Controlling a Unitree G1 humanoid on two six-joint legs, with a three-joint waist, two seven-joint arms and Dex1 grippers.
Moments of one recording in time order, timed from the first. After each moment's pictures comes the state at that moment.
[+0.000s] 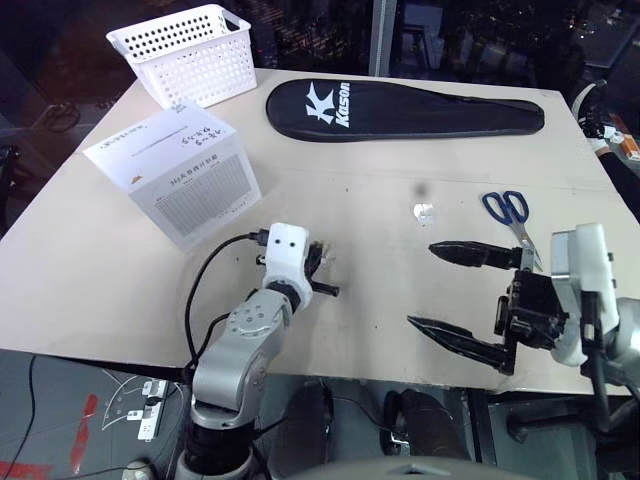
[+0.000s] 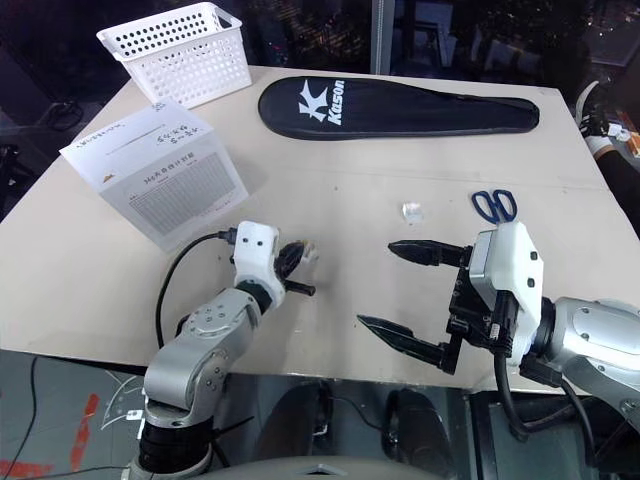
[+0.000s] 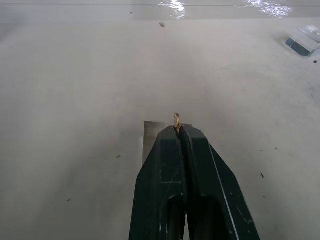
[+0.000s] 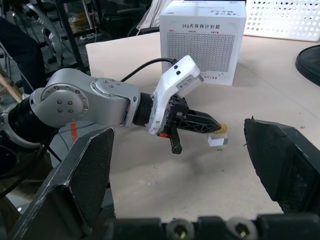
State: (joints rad) left arm -0.12 0.15 -0.07 -0.59 -0.19 0.88 -0.08; right arm -0.01 -0.98 -0.28 -0.98 1.18 0.65 0.47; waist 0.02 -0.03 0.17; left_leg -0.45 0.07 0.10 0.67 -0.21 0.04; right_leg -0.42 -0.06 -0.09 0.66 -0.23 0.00
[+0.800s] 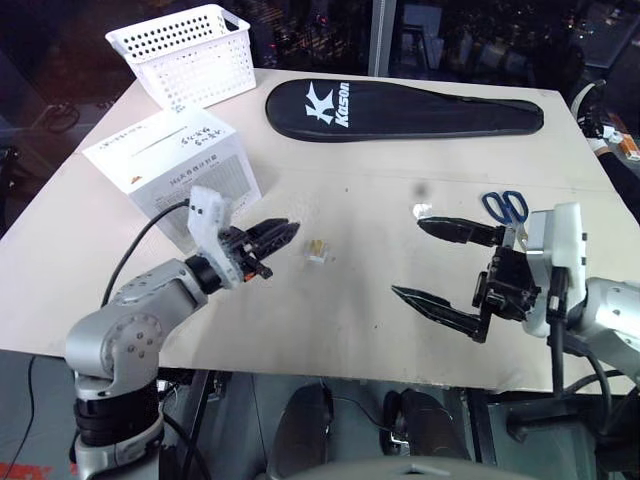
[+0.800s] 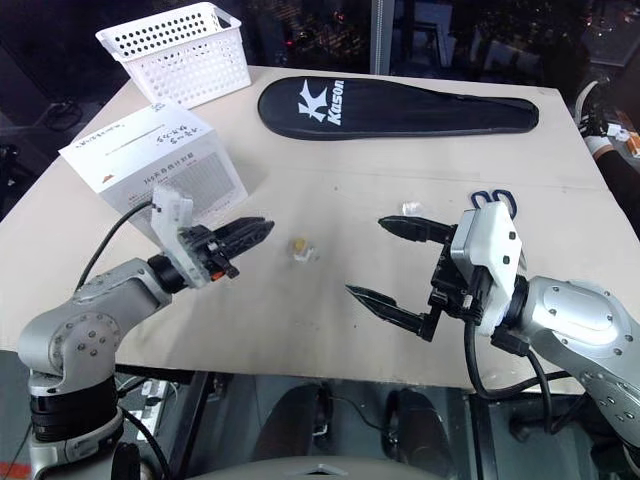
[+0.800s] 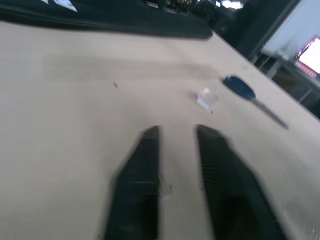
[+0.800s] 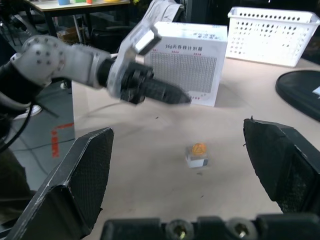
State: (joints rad) left arm -0.20 0.52 0.27 -0.48 -0.73 0.92 -0.52; right arm -0.17 -0.84 -0.11 -0.91 0.99 0.64 0.47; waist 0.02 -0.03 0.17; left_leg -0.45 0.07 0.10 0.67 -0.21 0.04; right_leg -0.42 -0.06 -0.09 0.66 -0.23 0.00
